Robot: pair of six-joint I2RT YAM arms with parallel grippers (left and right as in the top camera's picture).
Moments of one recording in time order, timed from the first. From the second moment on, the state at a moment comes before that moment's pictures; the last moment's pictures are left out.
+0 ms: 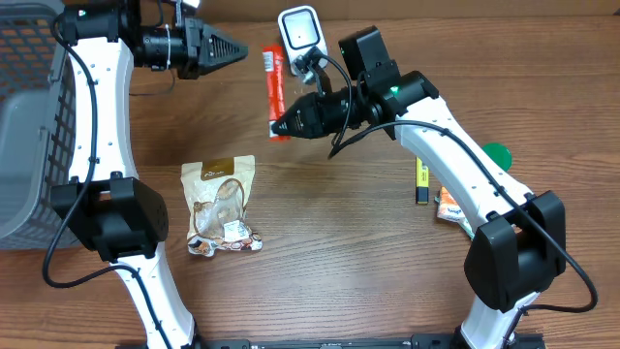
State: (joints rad) left arm 0.10 2.20 2.33 -1.38 1.10 -0.02; right arm 0.46 1.92 1.68 -0.68 -0.92 0.29
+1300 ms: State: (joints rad) left arm 0.10 2.20 2.33 -1.40 0.08 -0.11; right arm 0.45 1.92 1.75 -0.94 0.08 -0.33
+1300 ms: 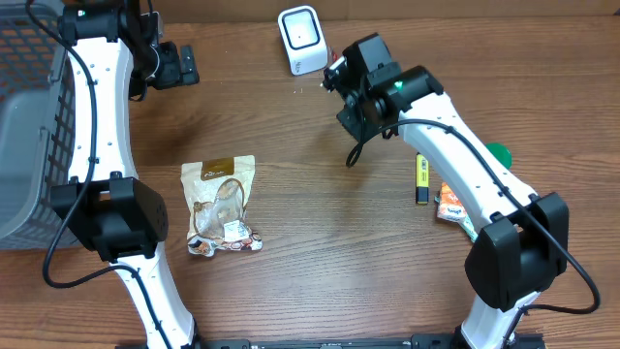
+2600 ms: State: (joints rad) left arm 0.10 2.20 2.33 -1.40 0.07 -0.11; right arm 0.47 2.39 2.04 -0.27 0.58 -0.90
